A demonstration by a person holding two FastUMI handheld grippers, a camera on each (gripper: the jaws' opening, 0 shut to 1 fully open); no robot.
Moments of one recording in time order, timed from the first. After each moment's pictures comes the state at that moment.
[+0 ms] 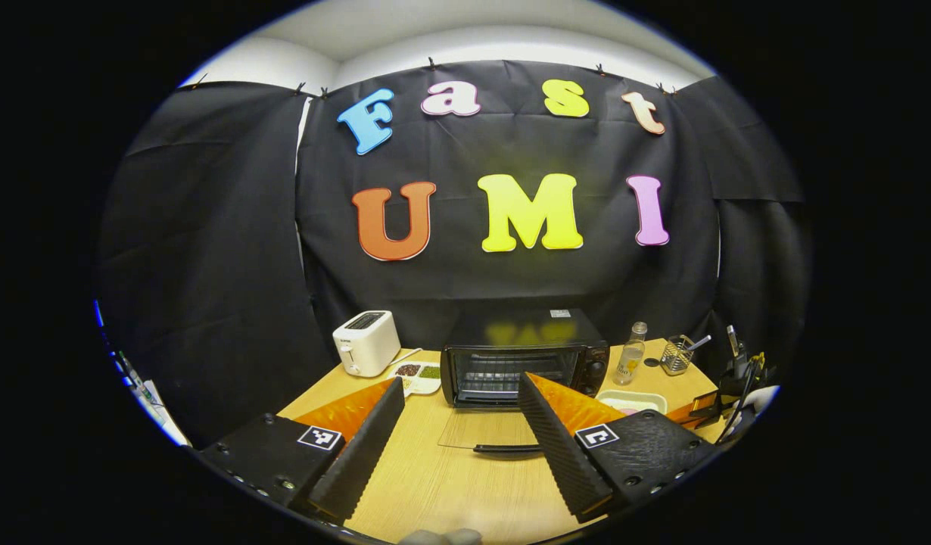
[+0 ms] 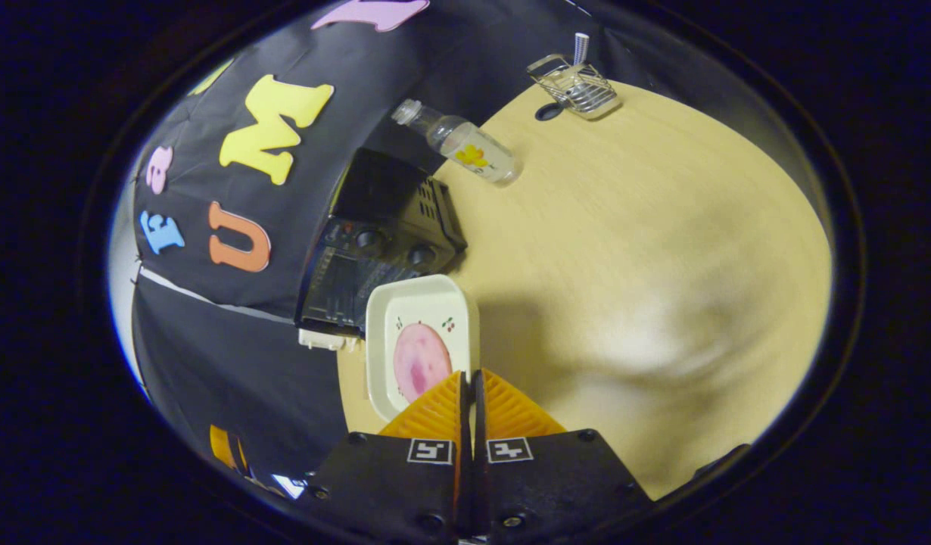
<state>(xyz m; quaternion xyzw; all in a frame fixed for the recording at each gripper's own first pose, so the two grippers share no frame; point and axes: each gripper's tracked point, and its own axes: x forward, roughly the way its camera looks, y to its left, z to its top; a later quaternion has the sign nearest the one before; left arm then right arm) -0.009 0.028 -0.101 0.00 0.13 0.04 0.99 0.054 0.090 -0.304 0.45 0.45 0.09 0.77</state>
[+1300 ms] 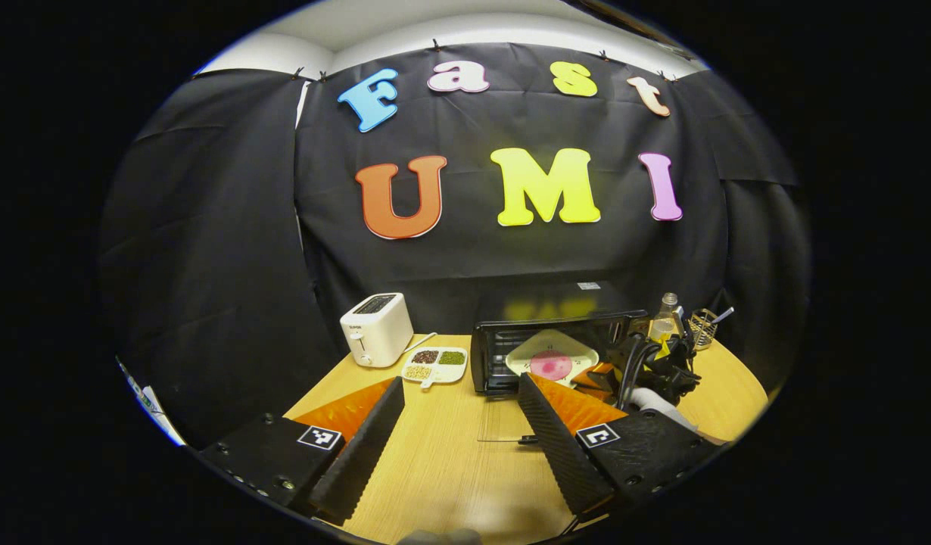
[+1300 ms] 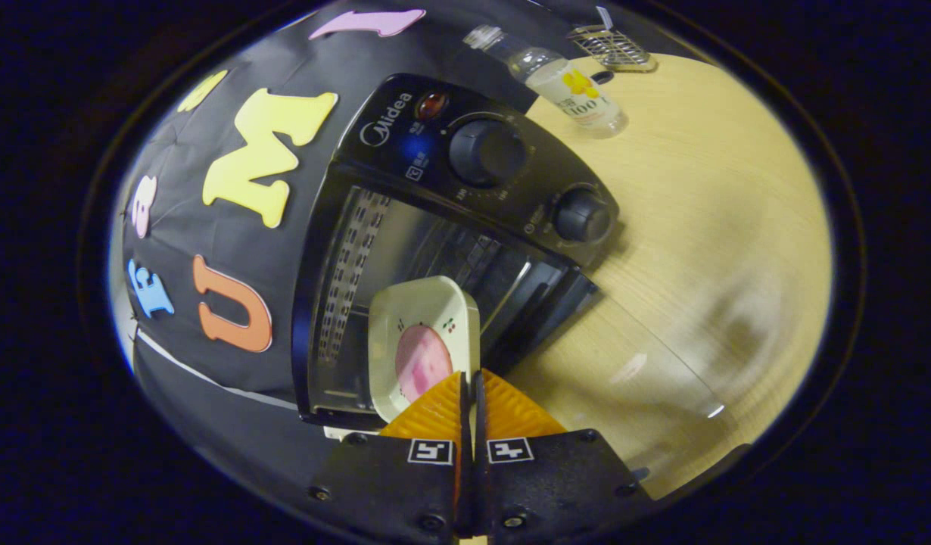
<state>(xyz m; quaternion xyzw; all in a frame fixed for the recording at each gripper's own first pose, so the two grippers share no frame) 0.017 0.094 -0.162 0.00 0.17 0.05 0.98 0.220 0.270 -0.322 0.53 0.31 0.02 0.79</state>
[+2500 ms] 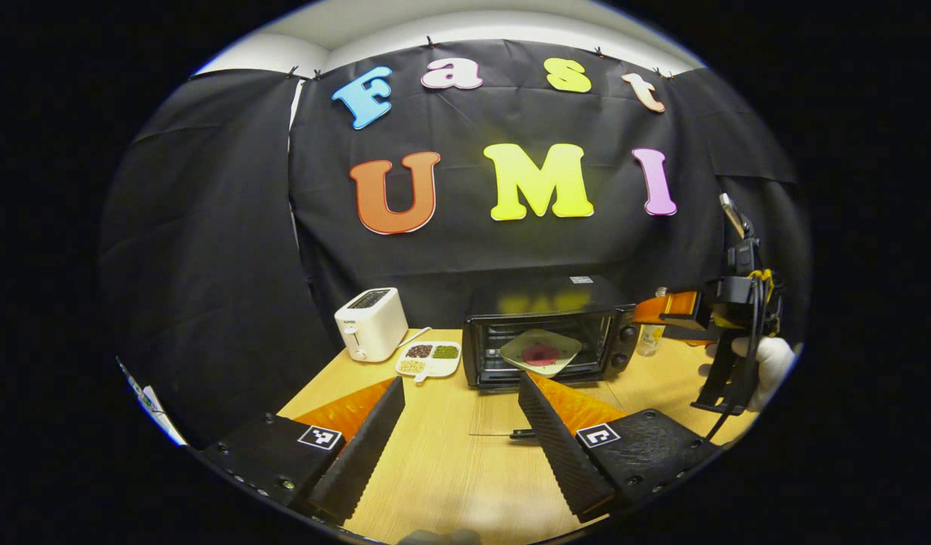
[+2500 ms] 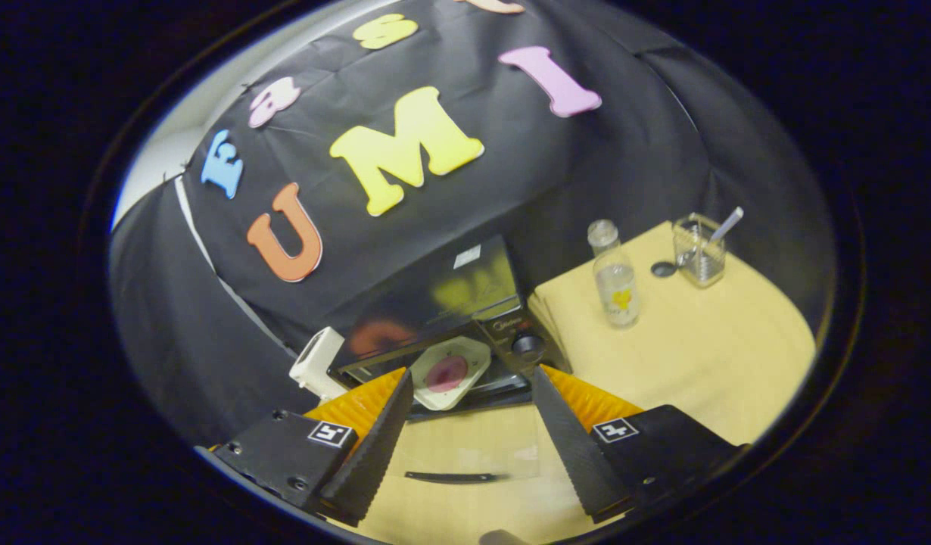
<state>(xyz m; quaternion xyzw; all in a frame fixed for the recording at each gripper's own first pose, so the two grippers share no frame) 0.003 0.068 -0.165 0.00 0.17 0.02 0.98 0.109 0.145 -0.195 0.23 0.21 0.06 0.95</state>
